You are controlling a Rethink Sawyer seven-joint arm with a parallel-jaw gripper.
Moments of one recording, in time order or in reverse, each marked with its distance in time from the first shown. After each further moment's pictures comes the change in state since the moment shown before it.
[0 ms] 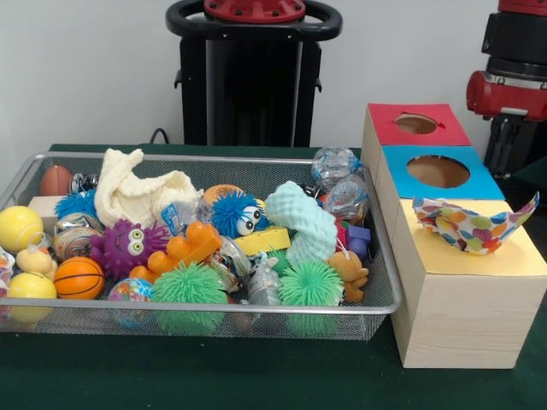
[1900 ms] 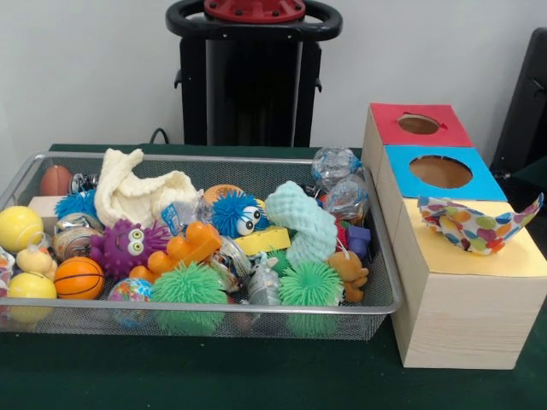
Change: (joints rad) arm -0.198 0.303 0.089 -0.958 -0.009 0.776 0.000
